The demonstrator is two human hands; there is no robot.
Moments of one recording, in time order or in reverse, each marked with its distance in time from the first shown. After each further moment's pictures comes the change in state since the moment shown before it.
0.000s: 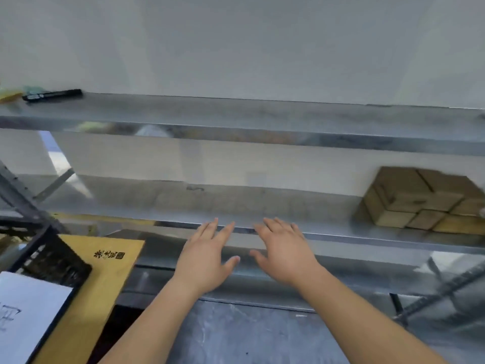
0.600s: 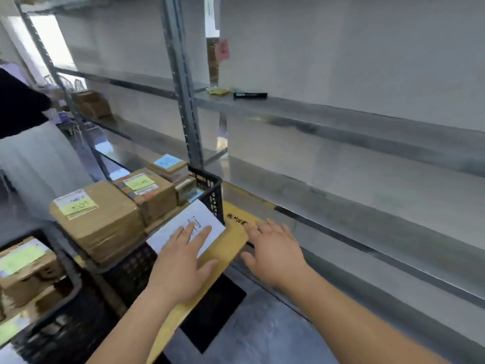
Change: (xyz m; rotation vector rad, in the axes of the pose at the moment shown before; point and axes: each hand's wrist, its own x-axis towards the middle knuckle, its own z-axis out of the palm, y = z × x) left_hand -0.283 -0.168 -0.089 0.055 0.213 -0.611; right_hand -0.041 -0.289 0.028 -0.051 -0.022 -0.569
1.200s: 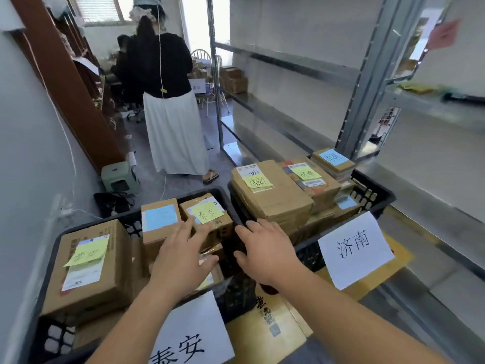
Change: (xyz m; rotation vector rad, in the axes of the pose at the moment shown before) left_hand -0.127 -0.343 -0.074 0.018 0.127 -0.475; right_hand 0.126 -0.382 0.086 -0.039 -0.075 -0.551
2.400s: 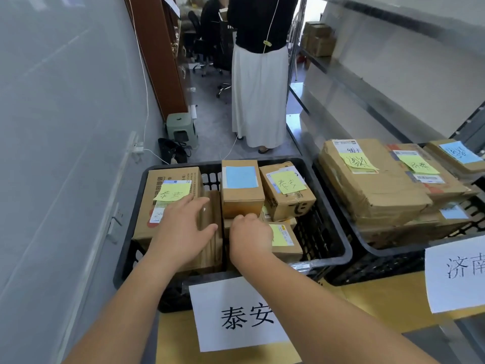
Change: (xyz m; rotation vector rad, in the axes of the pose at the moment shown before) left_hand -0.051 -0.145 -0.018 -0.236 0.116 -0.390; right_hand 0.081 -0.191 0.097 -0.141 -0.276 0.081
